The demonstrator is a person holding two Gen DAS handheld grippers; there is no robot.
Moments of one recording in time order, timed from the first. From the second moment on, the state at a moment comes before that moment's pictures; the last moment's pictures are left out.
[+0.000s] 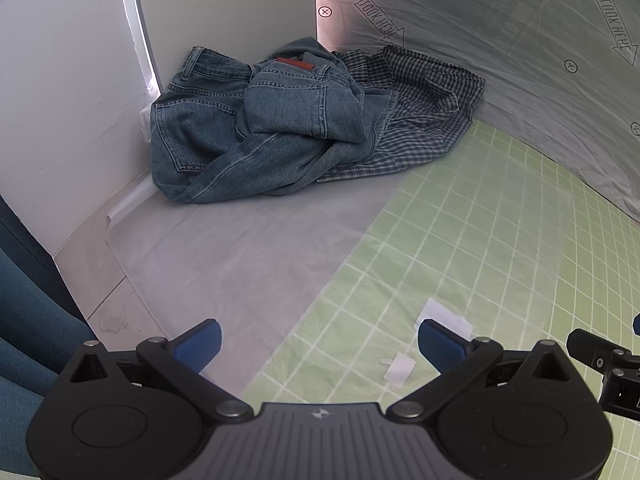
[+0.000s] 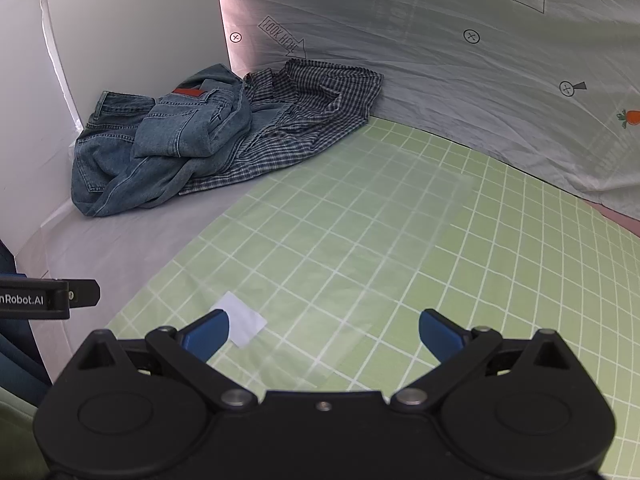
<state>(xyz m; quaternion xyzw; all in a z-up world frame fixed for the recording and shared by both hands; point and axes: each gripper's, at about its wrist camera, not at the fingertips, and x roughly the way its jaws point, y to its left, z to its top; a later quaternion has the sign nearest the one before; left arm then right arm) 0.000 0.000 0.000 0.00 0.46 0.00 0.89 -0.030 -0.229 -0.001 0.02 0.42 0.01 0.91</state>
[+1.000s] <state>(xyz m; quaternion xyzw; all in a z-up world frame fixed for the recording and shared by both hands) -0.001 -0.003 -0.001 0.00 0.47 0.00 0.88 -0.029 -0.230 -0.002 0.01 0.42 0.00 0.91</state>
